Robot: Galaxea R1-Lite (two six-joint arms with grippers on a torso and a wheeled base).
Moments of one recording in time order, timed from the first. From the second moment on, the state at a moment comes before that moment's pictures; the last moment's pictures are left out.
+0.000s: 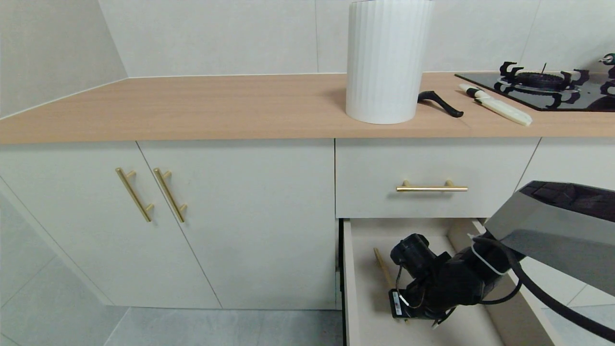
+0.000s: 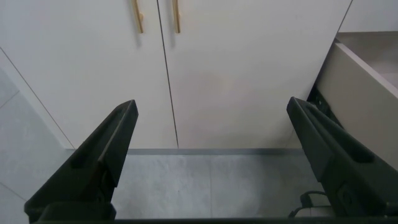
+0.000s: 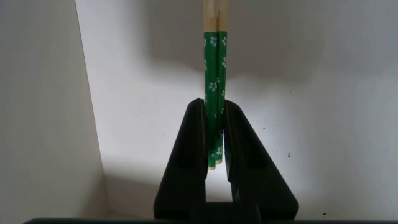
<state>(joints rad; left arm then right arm) 0.00 0.00 0.00 0.00 -0.01 0.00 0.56 2.26 -0.98 -0.12 -0.02 0.51</state>
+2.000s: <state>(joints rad) 0.00 0.00 0.00 0.00 -0.01 0.00 0.41 1.40 -0.89 0.05 -0.03 0.26</state>
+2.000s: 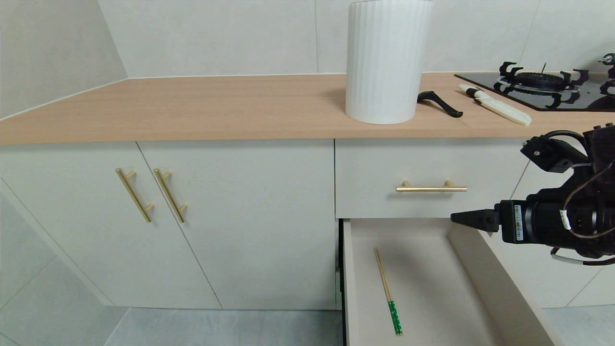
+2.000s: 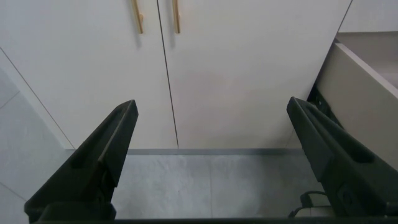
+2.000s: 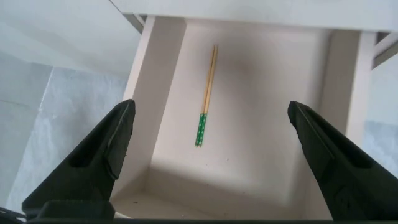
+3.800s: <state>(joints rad) 0.00 0.00 0.00 0.00 -0.01 0.00 0.27 1.49 -0.96 -0.17 0.05 0.08</state>
